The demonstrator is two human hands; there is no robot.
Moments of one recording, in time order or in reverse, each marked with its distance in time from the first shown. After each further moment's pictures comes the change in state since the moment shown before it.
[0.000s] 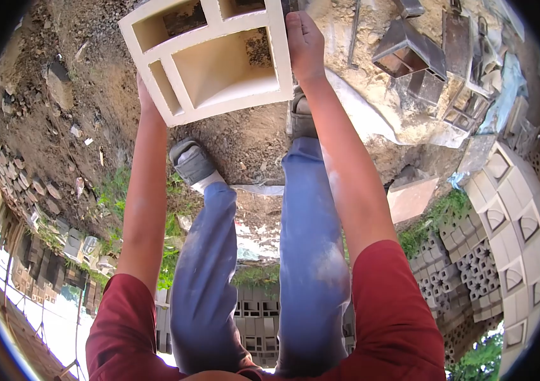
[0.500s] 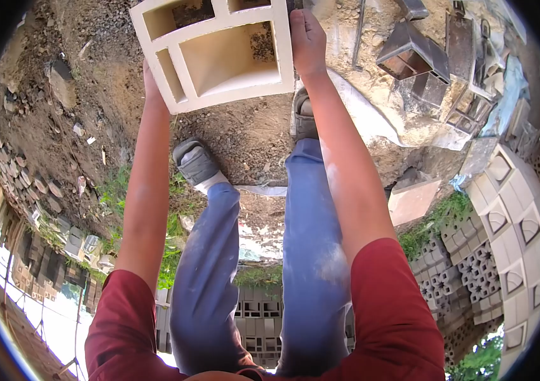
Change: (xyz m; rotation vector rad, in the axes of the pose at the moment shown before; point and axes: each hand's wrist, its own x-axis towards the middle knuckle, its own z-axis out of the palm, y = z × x) left_hand 0.029 -0.006 -0.005 -0.005 -0.064 0.019; right_hand 0.011 0.013 0.003 0.003 0.005 -0.046
